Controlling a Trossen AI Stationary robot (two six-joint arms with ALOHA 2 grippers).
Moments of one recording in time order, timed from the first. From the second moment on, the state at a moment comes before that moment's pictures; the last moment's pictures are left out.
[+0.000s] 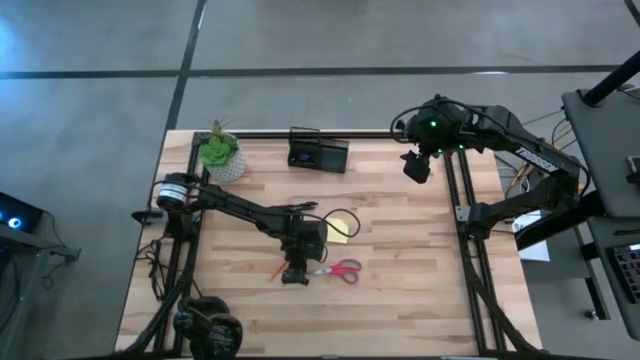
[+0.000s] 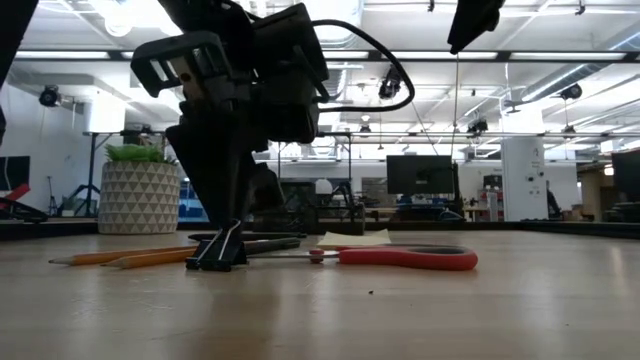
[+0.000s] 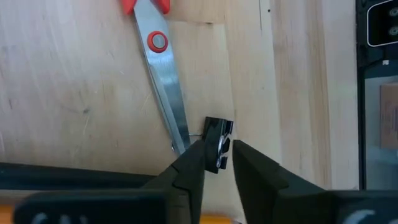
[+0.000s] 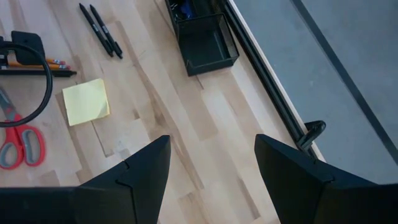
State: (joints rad) left arm -0.12 1.88 1.15 -0.45 0.52 -0.15; right arm -0.37 1.28 1.60 -1.30 0.13 0.02
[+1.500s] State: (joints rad) left arm 0.47 1.58 1.18 -0.53 -0.26 -0.30; right arm -0.37 1.28 1.60 -1.25 0.16 0.05
